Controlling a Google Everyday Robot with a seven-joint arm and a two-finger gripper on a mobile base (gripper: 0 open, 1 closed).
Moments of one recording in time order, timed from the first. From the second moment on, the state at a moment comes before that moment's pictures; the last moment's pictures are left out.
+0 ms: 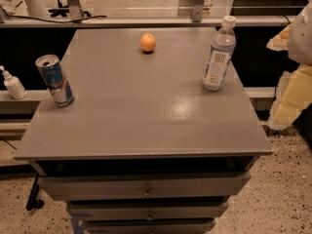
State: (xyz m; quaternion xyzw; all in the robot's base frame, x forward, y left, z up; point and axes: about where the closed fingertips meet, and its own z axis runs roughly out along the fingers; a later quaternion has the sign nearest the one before) arm 0.438 -0.217 0.976 -0.60 0.78 -0.03 0.16
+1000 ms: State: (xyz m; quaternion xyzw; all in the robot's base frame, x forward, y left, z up) arm 0.472 -0.105 0.931 -0.60 0.76 0.05 0.25
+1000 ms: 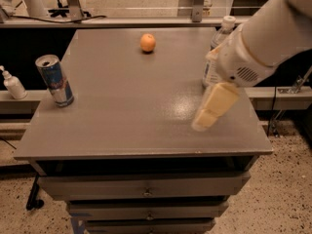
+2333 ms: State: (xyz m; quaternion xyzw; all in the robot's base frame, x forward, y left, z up) arm 0.537 0.034 0.902 -0.58 0.71 0.16 0.38
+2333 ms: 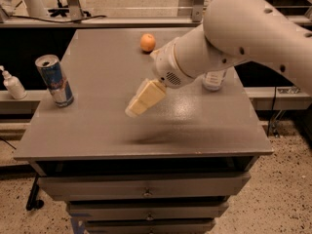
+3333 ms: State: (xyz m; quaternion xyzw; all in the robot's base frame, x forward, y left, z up) arm 0.568 0.140 0.881 -0.58 0.65 0.22 0.43
